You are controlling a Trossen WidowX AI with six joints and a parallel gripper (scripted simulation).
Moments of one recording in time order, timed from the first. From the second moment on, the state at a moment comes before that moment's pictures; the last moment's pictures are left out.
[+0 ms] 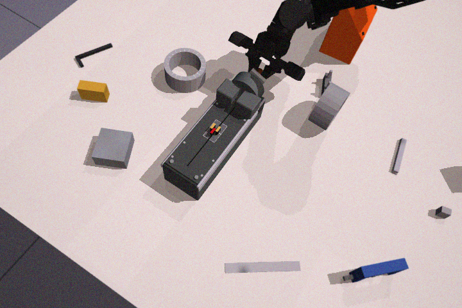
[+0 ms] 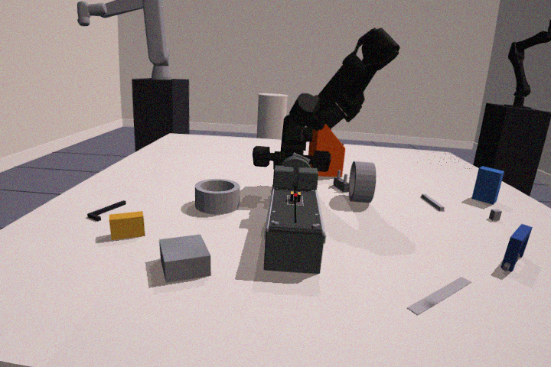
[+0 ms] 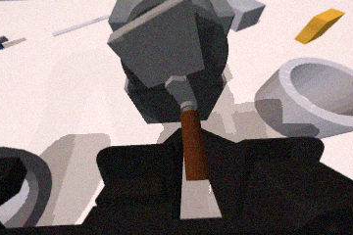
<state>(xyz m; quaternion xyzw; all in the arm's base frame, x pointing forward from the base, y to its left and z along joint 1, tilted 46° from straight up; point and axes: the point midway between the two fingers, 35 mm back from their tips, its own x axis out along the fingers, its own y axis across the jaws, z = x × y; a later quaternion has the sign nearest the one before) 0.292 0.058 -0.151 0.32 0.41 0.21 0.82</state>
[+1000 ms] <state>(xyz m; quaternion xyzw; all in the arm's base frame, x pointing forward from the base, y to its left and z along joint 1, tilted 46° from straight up) 0.290 0.070 -0.141 0.32 0.42 0.22 0.82</state>
